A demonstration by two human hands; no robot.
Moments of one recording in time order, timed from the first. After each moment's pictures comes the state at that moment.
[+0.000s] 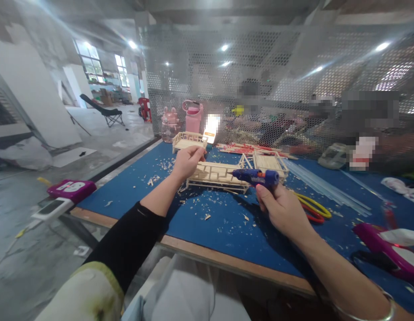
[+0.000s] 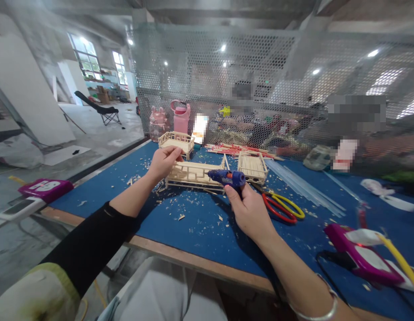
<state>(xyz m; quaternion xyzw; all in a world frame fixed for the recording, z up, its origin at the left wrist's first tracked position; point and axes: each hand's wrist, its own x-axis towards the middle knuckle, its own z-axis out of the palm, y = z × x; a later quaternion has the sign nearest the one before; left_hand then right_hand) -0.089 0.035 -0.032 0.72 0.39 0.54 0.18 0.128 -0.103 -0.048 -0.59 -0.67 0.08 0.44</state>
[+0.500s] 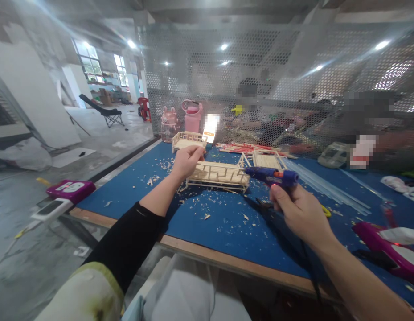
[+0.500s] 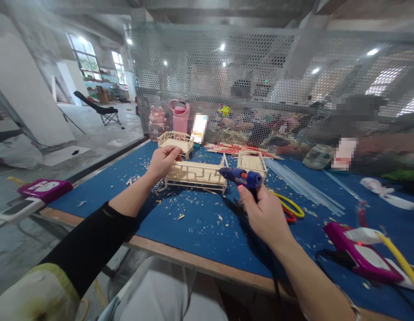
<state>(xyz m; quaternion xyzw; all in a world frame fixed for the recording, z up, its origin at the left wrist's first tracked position) -0.090 0.036 -0.033 0.73 0.39 0.53 0.17 0.149 -0.113 -0.046 -0.62 -0.64 0.03 0.45</state>
